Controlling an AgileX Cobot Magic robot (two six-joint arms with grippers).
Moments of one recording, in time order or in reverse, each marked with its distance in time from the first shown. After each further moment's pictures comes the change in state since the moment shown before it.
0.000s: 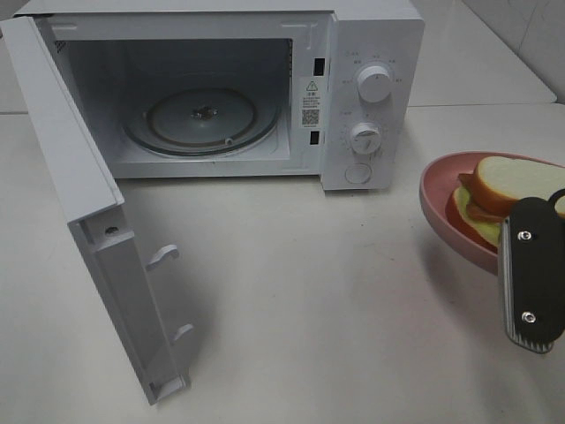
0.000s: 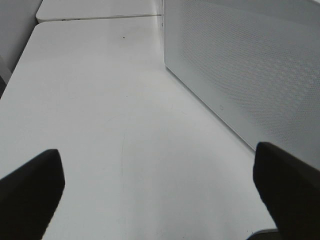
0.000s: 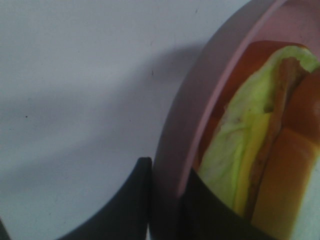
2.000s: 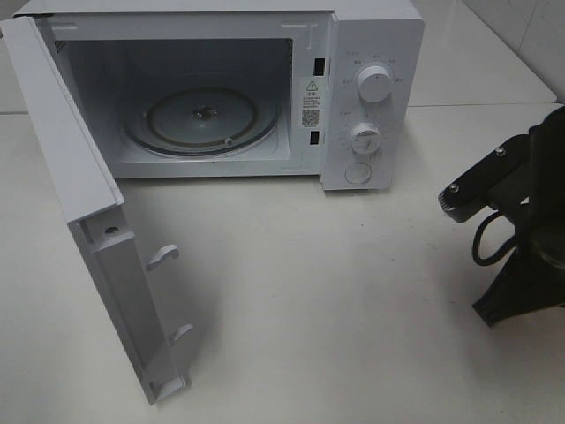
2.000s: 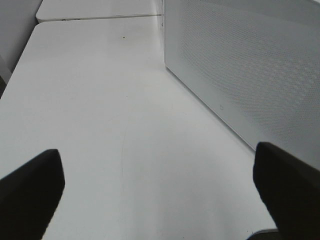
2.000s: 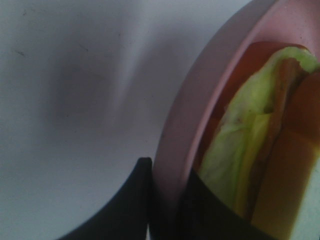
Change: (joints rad) left arm 0.000 0.000 0.000 0.000 0.000 0.000; right arm 0.000 0.501 -0.189 -0.199 0.282 1.157
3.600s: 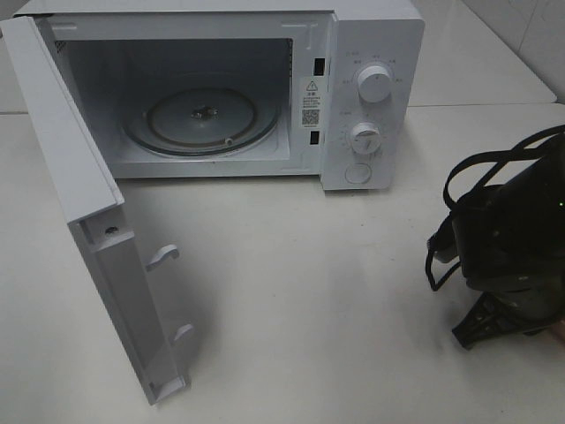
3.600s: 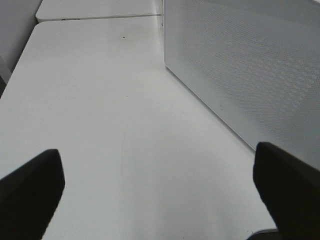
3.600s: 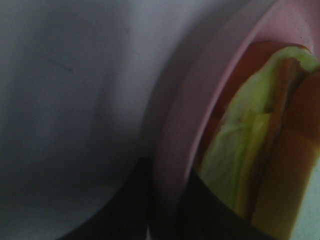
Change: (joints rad) left arm 0.000 0.000 0.000 0.000 0.000 -0.001; right arm -0.146 0.395 -0.004 -0.217 -0.192 0.295
